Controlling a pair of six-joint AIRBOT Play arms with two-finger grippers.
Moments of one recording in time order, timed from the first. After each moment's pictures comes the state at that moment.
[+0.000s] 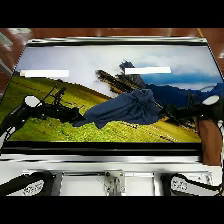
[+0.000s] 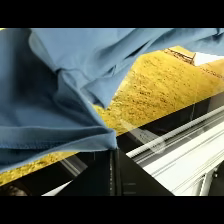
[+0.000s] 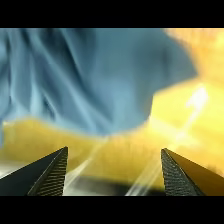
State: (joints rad) left arm -0.13 -1.25 0.87 0.74 -1.07 -1.33; right arm -0.34 -1.40 0.91 -0.90 1.21 1.34
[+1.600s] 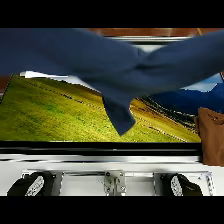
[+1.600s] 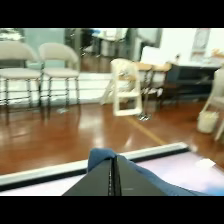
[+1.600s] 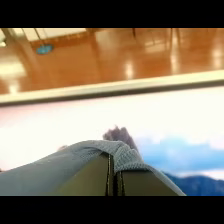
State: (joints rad) left arm 0.23 -0.81 1.80 0.74 -1.03 -1.21; right arm -0.42 -0.75 1.59 -0.93 1.19 1.35
